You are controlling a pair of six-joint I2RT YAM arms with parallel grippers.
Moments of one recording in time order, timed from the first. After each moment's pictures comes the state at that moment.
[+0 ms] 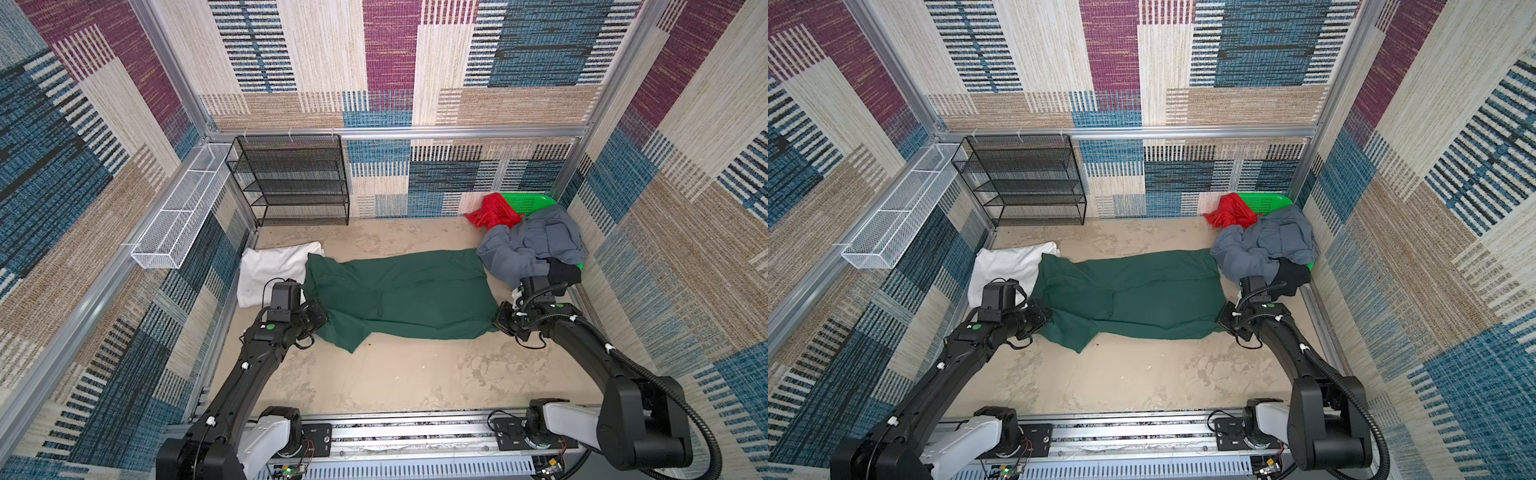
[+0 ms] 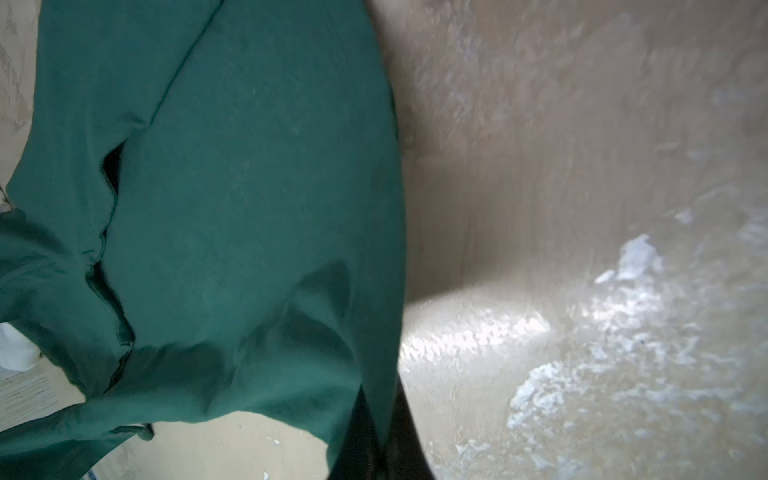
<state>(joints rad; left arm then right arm) -0.11 0.99 0.66 -0.52 0.24 -0.71 0.02 1.21 0.69 -0.62 -0.30 0.62</state>
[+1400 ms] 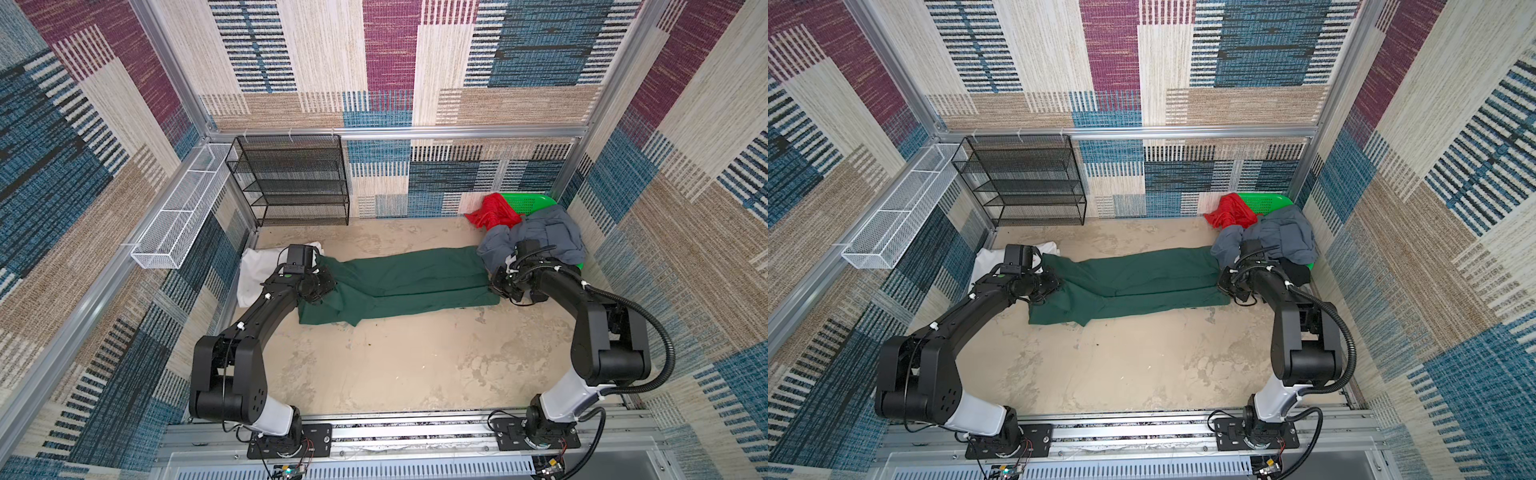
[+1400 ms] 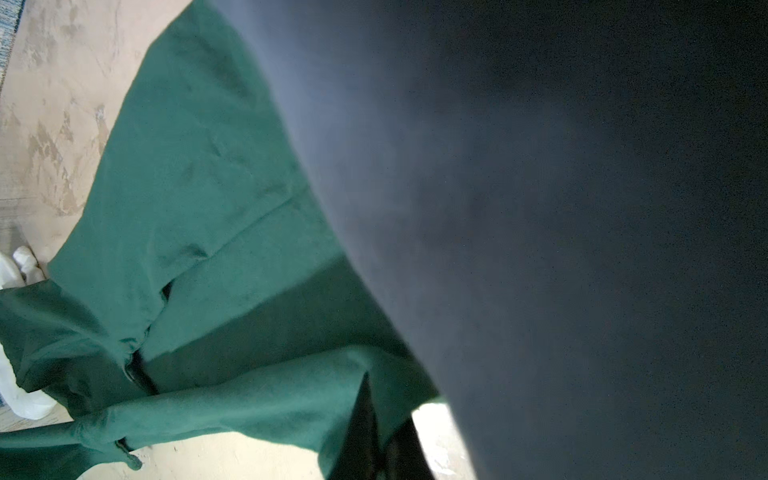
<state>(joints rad) -0.10 1.52 1.04 -0.42 0.25 -0.63 -0.04 1.67 1.10 -0.56 -0.30 0.51</state>
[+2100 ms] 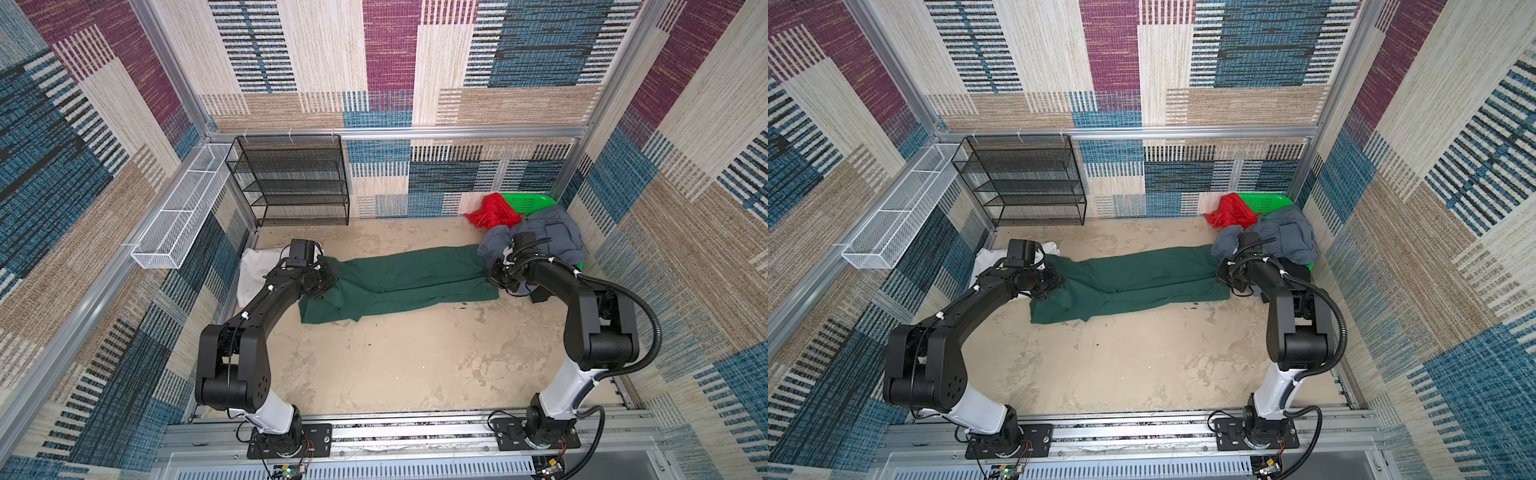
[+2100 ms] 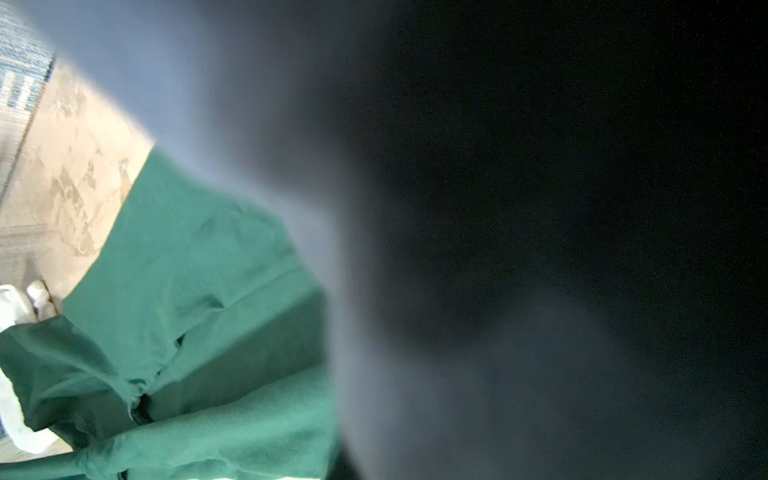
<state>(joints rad) -0.10 1.58 1.11 -0.46 0.26 -0.63 -0.04 1.78 1.20 -0.51 -0.30 0.52</state>
